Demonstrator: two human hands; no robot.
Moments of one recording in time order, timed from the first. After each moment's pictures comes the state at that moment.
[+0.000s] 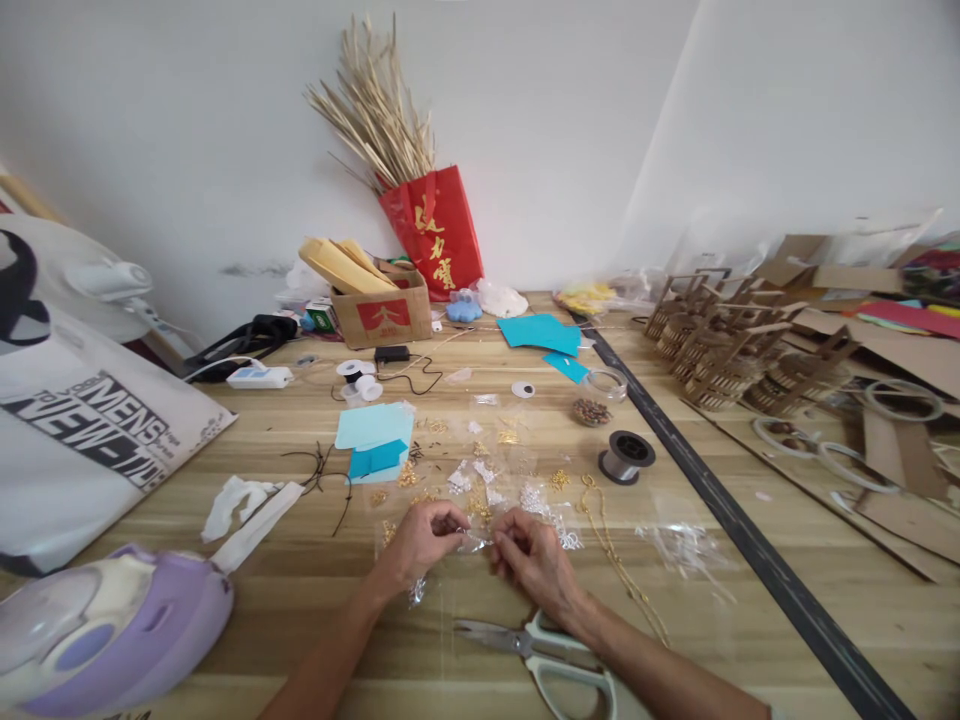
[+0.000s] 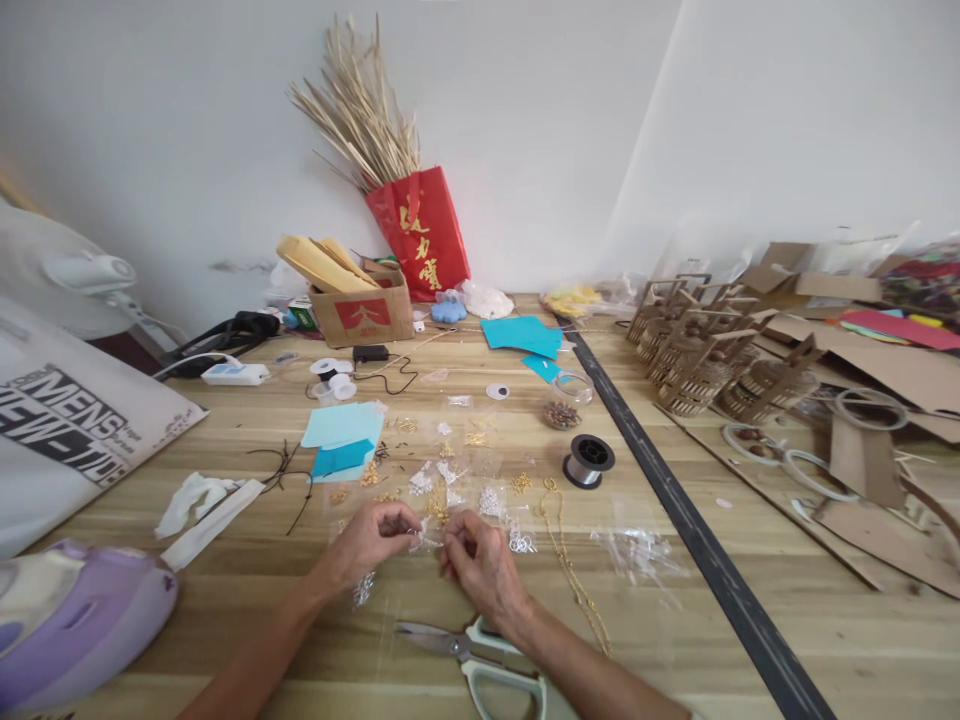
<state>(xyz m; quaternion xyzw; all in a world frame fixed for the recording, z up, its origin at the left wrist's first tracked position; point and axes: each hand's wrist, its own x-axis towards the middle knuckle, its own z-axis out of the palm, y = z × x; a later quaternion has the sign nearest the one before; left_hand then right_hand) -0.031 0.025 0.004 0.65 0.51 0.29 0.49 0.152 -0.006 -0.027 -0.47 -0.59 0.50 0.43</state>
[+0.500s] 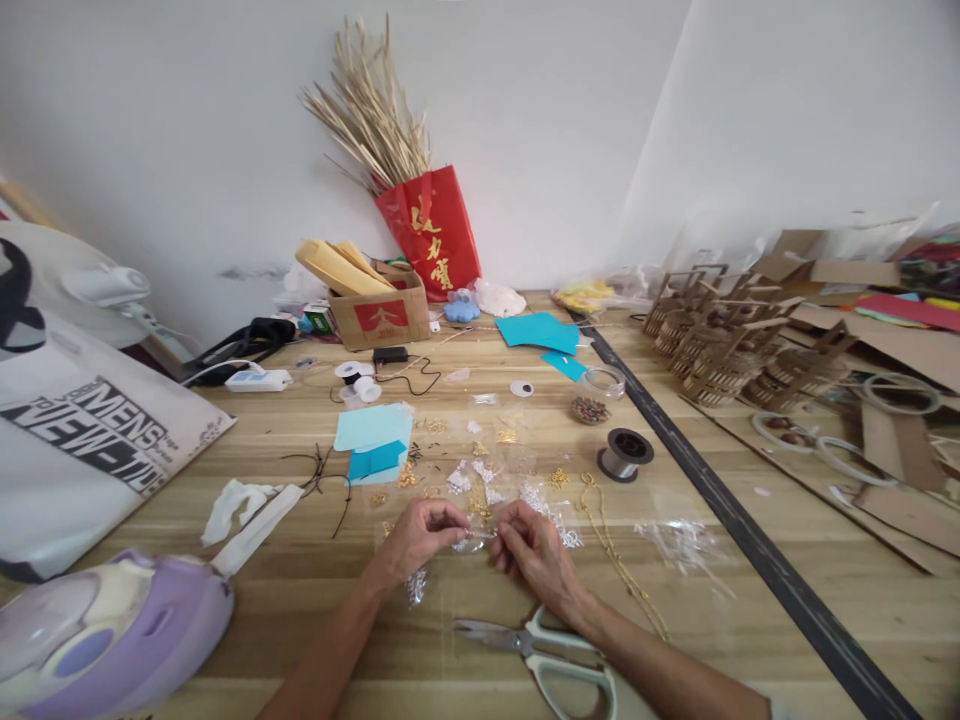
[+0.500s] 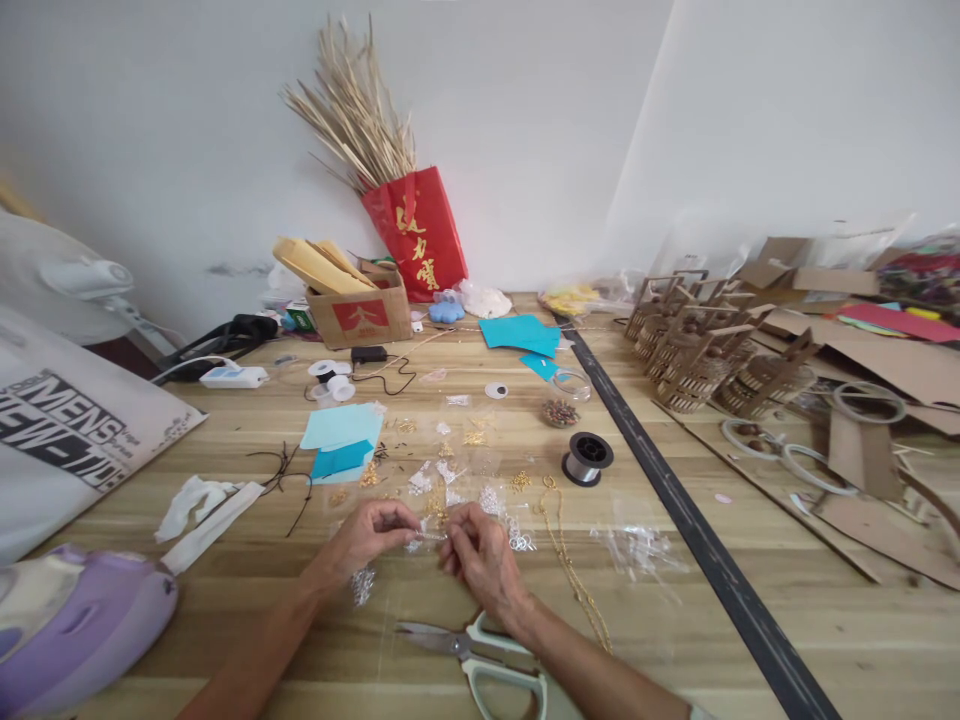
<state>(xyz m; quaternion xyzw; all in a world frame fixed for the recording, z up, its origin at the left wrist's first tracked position) -0.037 0.031 0.001 0.60 0.48 0.30 0.57 0.153 -0.004 -0.025 -0.45 -0.54 0.55 0.45</state>
